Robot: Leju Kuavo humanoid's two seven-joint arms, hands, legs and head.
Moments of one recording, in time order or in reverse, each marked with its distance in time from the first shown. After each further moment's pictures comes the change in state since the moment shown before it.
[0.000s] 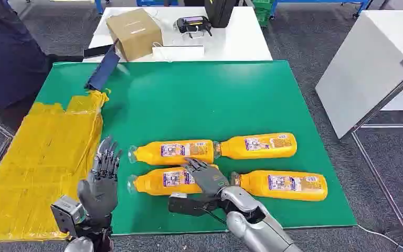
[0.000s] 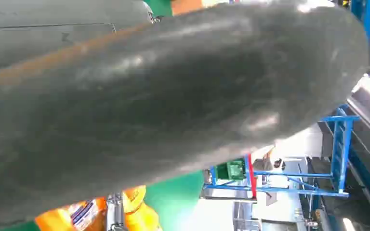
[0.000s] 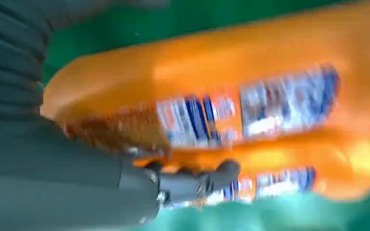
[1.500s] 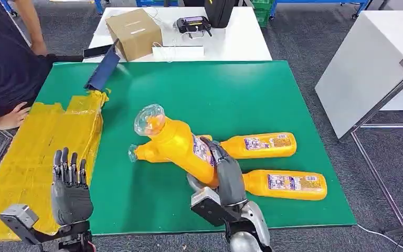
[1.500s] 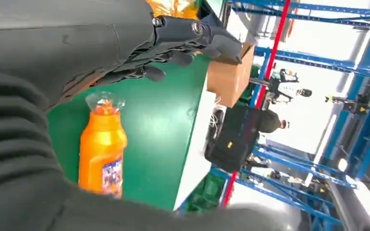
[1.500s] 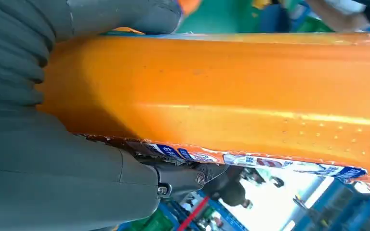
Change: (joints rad) left arm 0.076 -0.045 0.129 -0.082 0.293 0.092 0.078; right arm 0.322 0.114 -0.215 -0.462 -0.226 -0.452 -0.272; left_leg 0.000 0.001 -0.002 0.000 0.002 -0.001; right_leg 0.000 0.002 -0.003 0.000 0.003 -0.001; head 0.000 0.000
